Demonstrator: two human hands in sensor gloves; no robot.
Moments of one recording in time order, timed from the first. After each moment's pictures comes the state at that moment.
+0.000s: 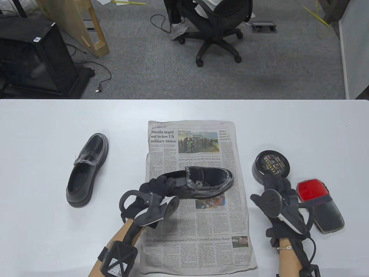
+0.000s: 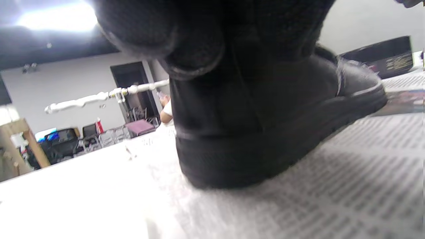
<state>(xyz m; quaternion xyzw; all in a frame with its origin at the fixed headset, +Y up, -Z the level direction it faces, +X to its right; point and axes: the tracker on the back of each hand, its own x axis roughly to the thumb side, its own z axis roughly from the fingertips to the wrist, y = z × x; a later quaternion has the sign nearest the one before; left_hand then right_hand) -0.107 -0.716 -0.248 0.10 -0.18 -0.13 0.97 0.266 -0.700 -0.240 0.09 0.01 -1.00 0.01</state>
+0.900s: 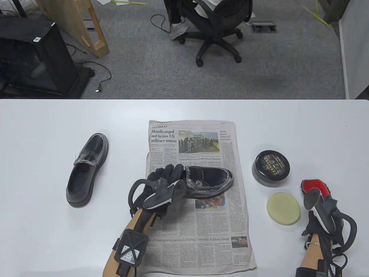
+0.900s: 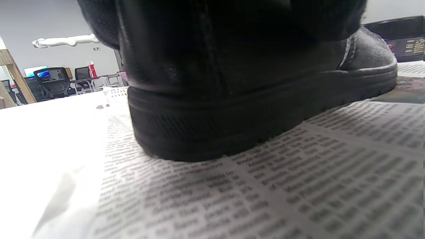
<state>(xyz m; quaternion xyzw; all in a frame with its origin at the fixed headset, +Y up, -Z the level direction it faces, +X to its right) -0.091 -0.738 -0.293 -0.04 -0.16 -0.08 0.98 0.376 -0.755 -0.232 0.32 -0.02 -0.94 0.10</state>
